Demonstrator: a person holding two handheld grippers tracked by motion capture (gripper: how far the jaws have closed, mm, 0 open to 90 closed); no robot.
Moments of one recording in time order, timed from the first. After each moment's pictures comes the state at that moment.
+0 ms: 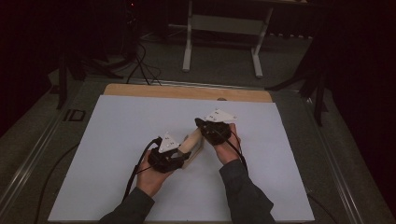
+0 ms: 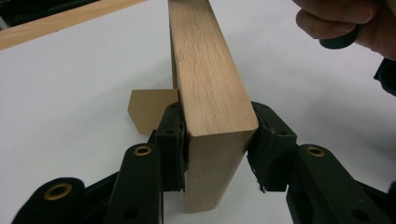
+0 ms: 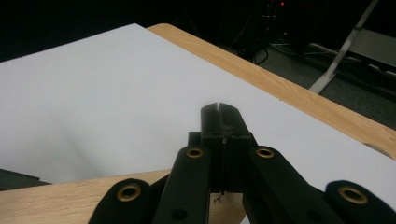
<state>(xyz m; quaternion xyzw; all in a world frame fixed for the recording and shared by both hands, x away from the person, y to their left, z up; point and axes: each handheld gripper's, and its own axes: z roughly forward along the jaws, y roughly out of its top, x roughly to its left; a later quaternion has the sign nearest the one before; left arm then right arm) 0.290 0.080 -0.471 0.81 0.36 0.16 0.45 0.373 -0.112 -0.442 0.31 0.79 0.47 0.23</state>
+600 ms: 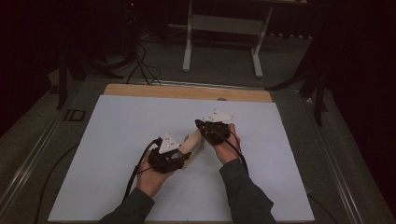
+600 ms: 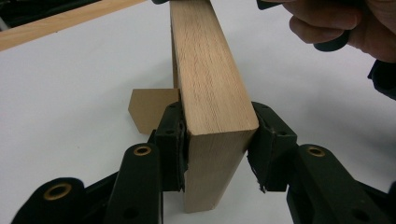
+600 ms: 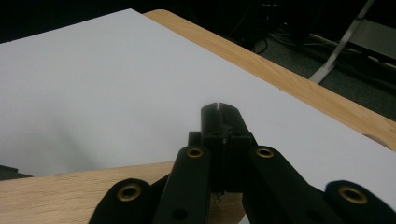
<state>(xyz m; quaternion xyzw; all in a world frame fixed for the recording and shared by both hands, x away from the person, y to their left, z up) 0.289 0.080 -0.472 0.81 0.35 0.16 0.45 0.376 -0.111 -0.448 0.31 0.80 0.45 0.23</state>
